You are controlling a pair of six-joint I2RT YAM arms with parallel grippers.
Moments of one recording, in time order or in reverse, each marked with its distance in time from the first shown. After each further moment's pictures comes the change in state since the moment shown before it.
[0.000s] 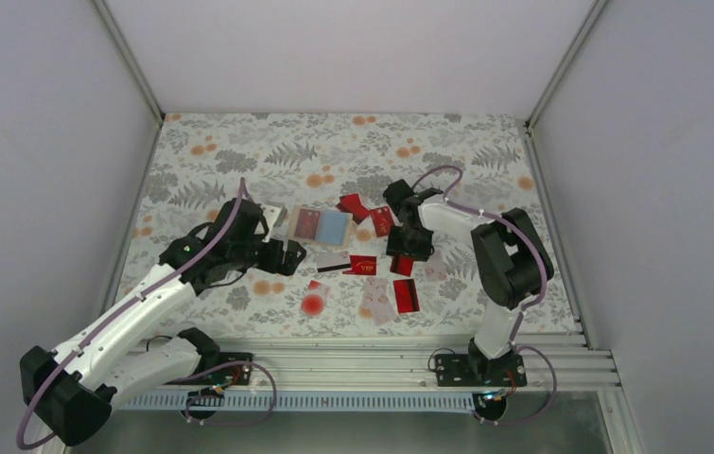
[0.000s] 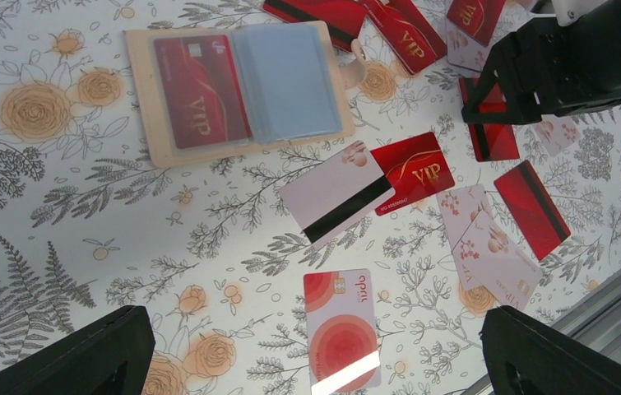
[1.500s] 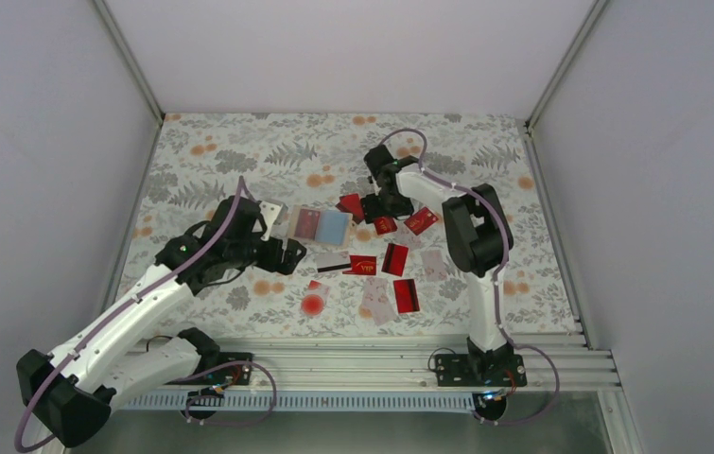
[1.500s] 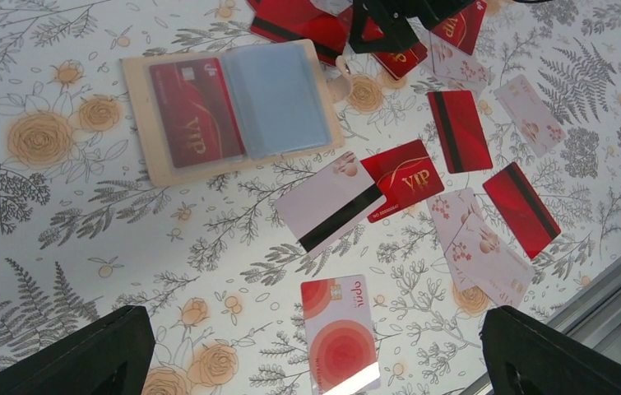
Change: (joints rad) left arm 0.000 -0.006 0.028 -0.010 0.007 0.042; right arm -0.019 0.308 0.486 -0.010 0.062 -0.447
